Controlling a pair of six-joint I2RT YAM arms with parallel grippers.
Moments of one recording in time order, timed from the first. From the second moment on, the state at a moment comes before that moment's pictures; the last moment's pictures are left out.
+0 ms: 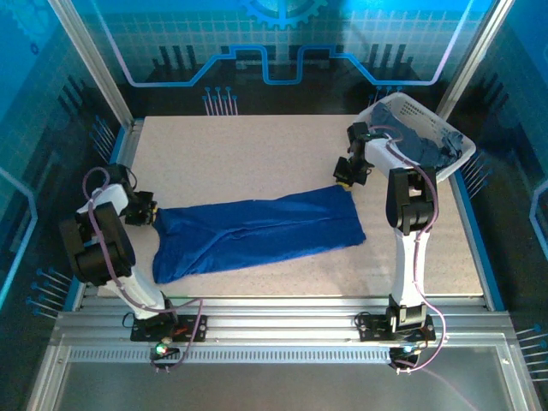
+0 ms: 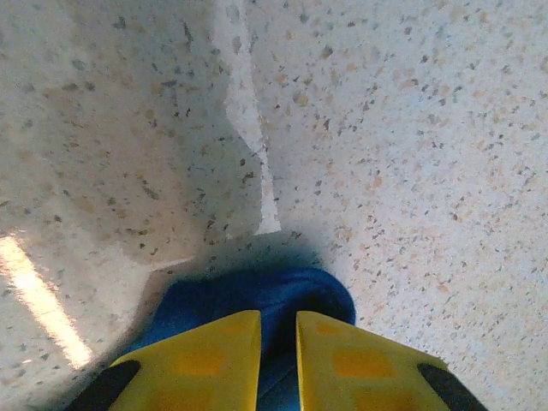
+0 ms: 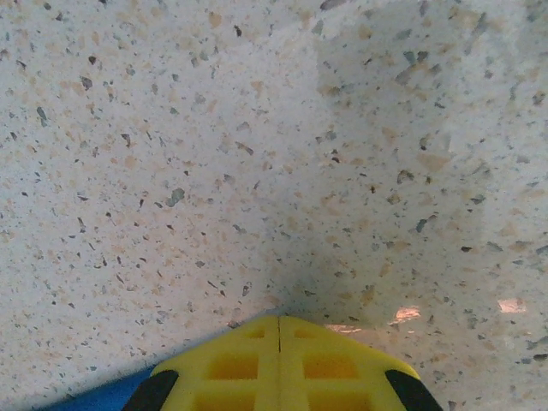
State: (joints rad) left arm 0.46 1.71 1.03 -0.59 0.20 -1.07; right arm 0.13 2.24 1.77 -0.89 -0.18 0.50
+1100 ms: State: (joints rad) left arm 0.45 1.83 1.11 -0.68 0.12 -1.10; right arm 0.09 2.16 1.78 -0.94 -0.08 0.56
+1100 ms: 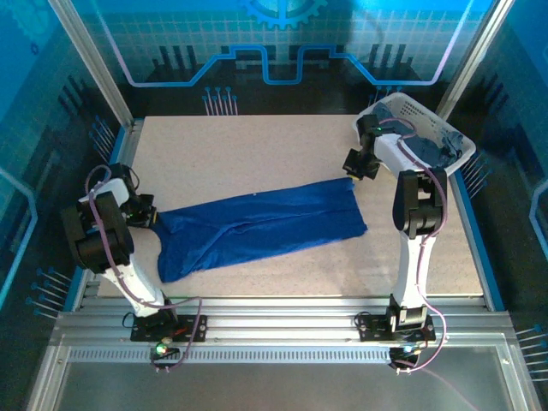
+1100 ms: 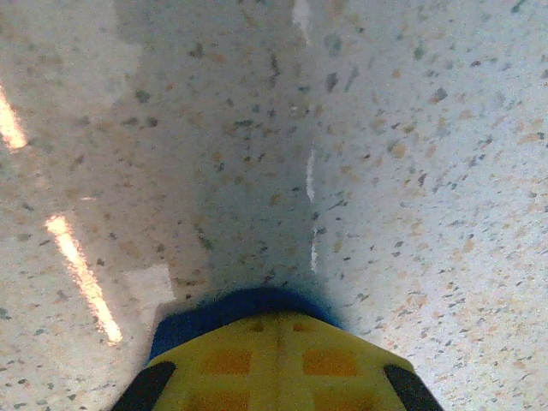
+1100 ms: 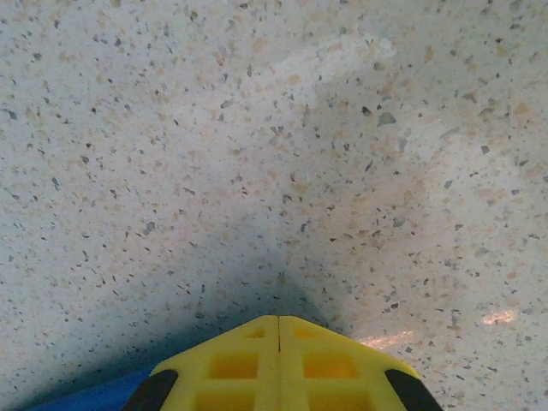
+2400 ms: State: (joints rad) left arm 0.21 1.65 1.30 -0.75 0.18 -0.91; right arm 0.07 2.14 1.75 -1.03 0.04 0.57
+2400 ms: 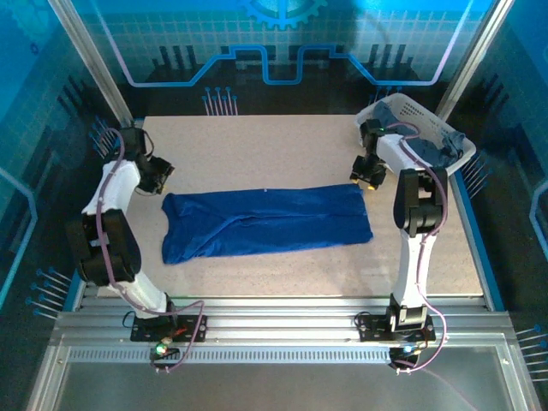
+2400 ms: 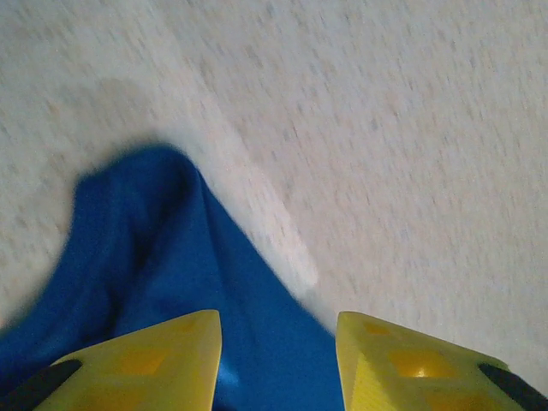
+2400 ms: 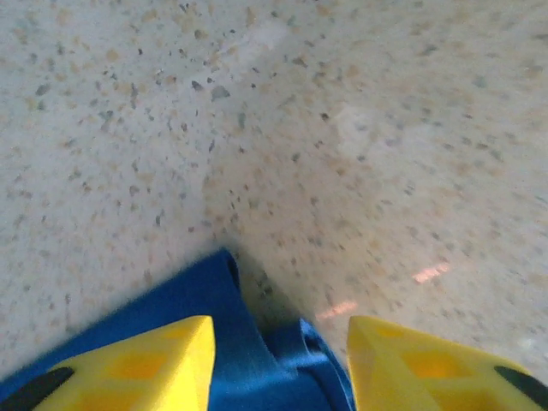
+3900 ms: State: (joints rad) left arm -0.19 1.73 1.28 -0.92 0.16 -0.90; right arm 0.36 1.78 1.42 -0.81 -0.21 0.51
